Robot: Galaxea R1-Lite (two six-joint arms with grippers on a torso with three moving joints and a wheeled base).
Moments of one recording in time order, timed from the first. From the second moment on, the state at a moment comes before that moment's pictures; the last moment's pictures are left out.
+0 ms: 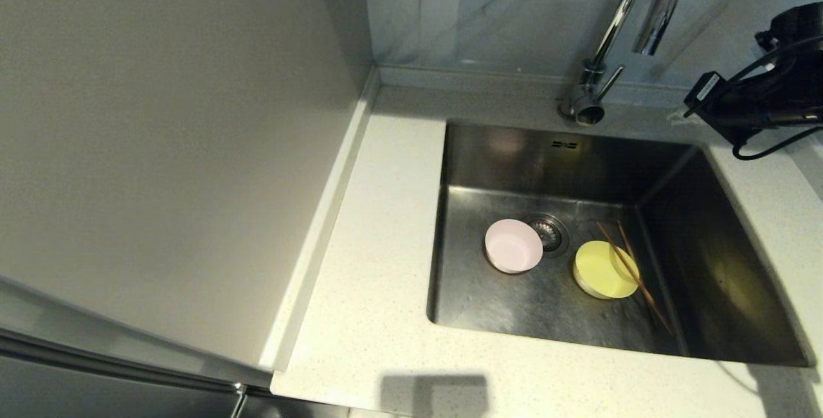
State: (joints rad) left arm 0.00 0.00 0.00 0.00 0.02 -0.03; right arm -0.20 2.04 -1.99 0.31 0.21 0.57
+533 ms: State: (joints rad) left arm 0.00 0.00 0.00 0.00 0.02 -0.03; right arm -0.21 2.03 -1.99 0.03 0.65 0.86
